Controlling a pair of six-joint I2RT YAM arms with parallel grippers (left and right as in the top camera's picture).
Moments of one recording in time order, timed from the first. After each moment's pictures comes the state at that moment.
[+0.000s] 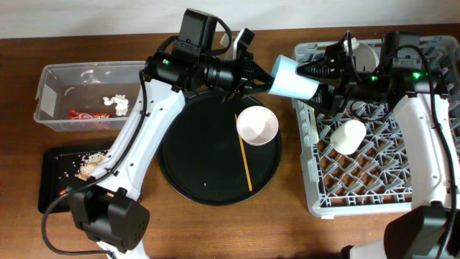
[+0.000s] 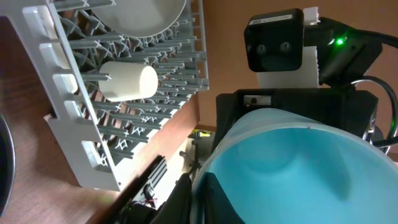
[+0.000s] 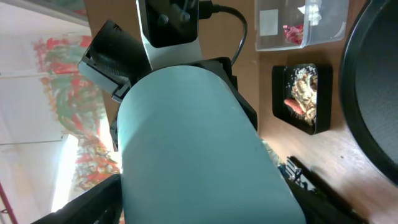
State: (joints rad) left arm -0.41 1.90 1.90 -0.79 1.02 -0.76; right arm -0.12 1.64 1.55 -0.97 -1.50 0.55
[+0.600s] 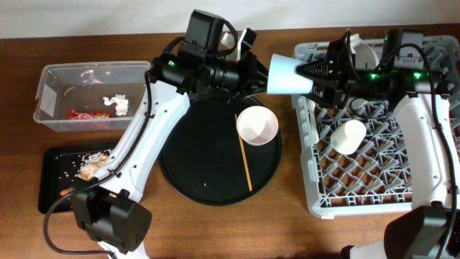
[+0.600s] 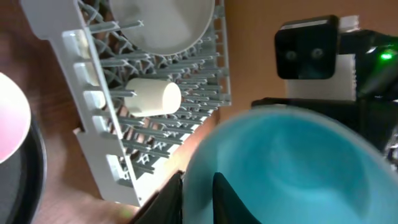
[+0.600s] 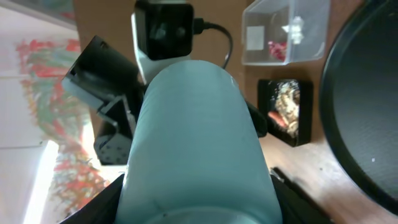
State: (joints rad) left arm -0.45 1.90 1.90 -0.79 0.88 -0.74; right arm -0.12 1.64 1.55 -0.90 -1.43 0.57
